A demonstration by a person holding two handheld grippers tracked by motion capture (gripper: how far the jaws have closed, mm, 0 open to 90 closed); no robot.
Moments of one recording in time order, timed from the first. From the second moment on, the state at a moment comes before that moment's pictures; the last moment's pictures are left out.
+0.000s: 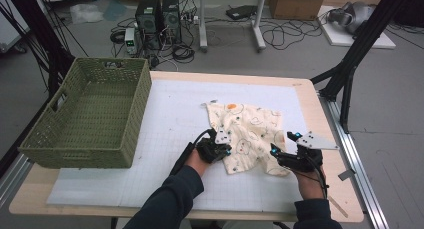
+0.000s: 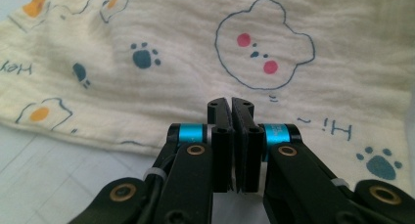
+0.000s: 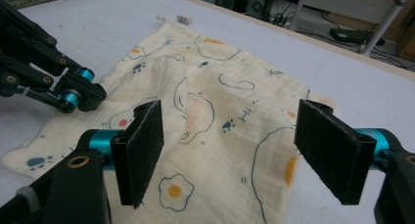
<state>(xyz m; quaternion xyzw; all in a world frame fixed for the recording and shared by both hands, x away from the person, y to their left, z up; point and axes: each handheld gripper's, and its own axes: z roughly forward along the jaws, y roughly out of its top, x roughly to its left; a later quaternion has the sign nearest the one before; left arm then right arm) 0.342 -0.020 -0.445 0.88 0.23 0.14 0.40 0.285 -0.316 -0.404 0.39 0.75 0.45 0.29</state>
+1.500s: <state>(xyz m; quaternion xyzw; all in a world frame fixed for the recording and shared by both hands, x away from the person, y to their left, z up) 0.301 0.142 -0.445 0.78 0.38 0.16 0.47 0.310 -0.261 -0.446 0.38 0.83 0.37 0.15</state>
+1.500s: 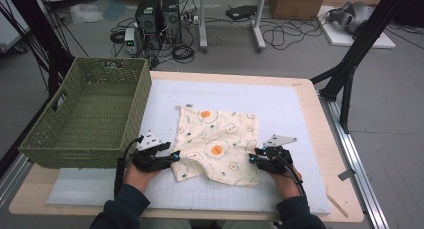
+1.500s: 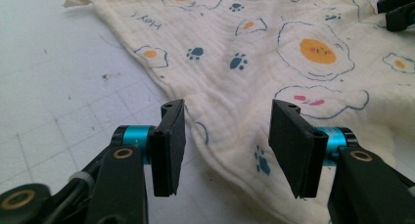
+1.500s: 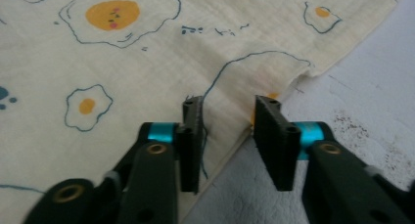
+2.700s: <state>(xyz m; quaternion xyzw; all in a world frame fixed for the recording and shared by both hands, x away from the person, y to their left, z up) 0.281 0.093 -0.450 0.84 0.28 0.11 0.45 0.291 -0.291 -0.427 0.40 0.79 0.40 0.22</state>
